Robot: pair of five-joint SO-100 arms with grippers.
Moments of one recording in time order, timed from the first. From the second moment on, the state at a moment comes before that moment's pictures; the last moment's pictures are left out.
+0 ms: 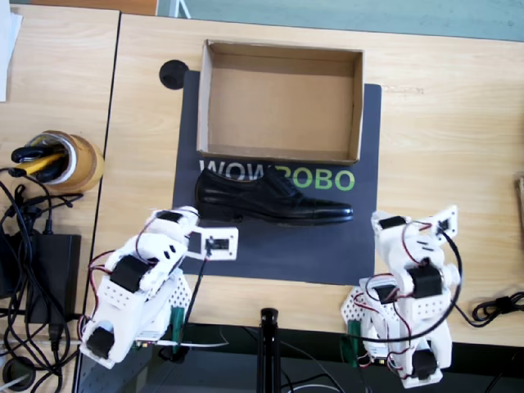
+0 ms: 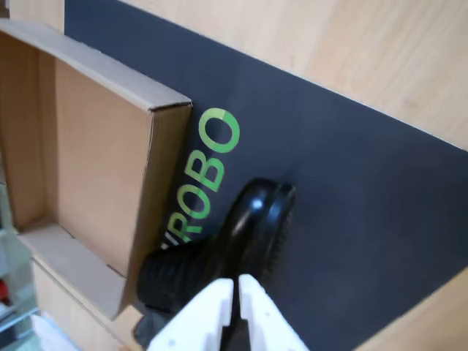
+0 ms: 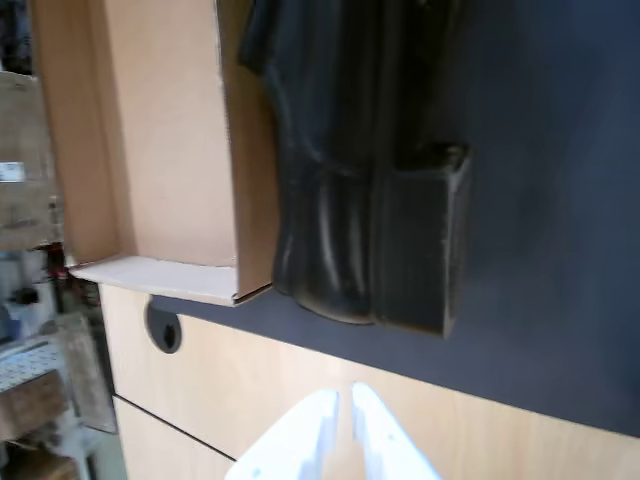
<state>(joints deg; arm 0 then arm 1) 26.1 144.8 112.8 82.9 -20.0 -20.0 141.0 109.6 89.3 -6.2</state>
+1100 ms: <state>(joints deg) 41.5 127.0 108.4 83.7 -29.4 -28.1 132.9 108.1 97.1 -8.6</state>
